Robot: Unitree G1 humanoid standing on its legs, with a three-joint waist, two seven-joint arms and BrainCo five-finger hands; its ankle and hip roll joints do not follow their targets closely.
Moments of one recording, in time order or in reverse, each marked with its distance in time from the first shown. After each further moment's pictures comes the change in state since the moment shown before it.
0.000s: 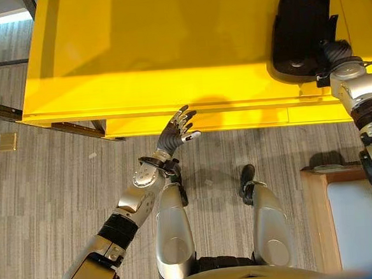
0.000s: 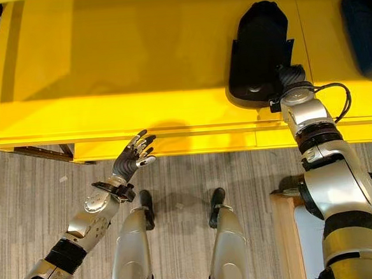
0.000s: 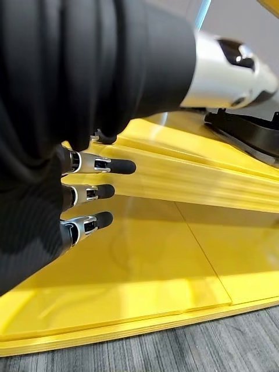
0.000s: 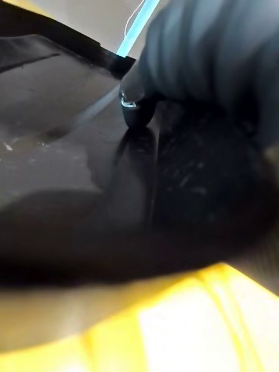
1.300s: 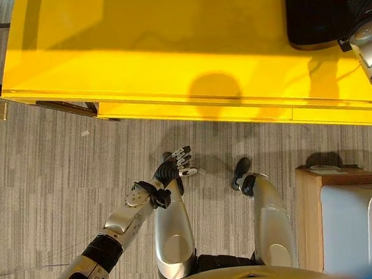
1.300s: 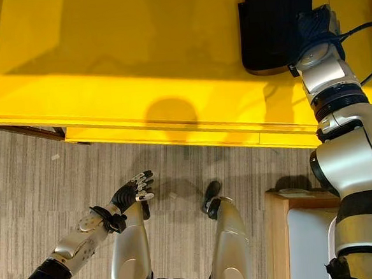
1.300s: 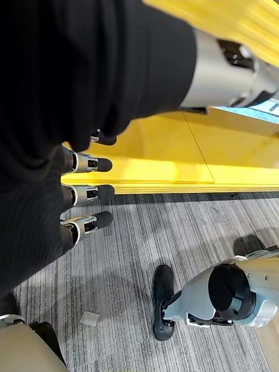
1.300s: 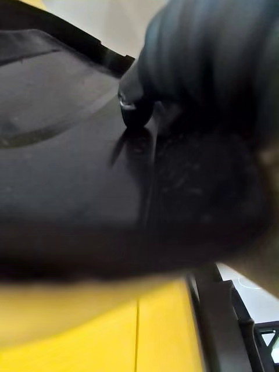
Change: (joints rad) left arm 0.138 0.112 -0.059 0.040 0.003 0.150 -0.124; right arm -0.275 -0.069 0.226 0.108 -0.170 -0.041 -0.031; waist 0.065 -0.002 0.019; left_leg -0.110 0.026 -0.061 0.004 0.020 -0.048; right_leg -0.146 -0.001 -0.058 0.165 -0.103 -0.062
